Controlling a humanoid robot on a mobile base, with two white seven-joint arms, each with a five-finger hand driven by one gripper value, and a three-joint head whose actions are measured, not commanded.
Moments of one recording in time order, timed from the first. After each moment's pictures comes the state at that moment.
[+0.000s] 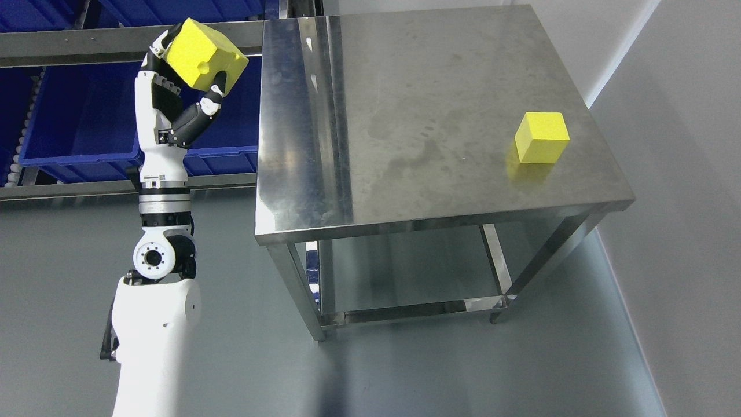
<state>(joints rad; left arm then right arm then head) -0.43 0.02 0.07 -1.32 0.13 -0.51 -0.05 0.00 0.00 -0.09 0.00 0.00 -0.10 0.02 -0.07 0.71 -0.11</state>
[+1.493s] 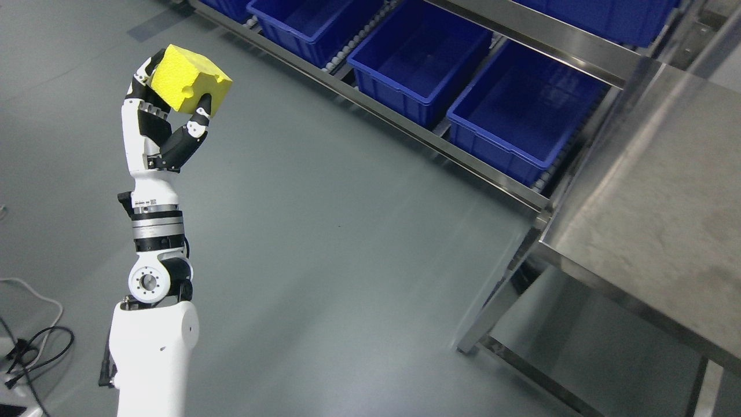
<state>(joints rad) -0.36 0.00 0.10 -1.38 0.13 -0.51 -0.04 0.00 0.00 -0.09 0.00 0.00 -0.10 0.02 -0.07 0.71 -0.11</state>
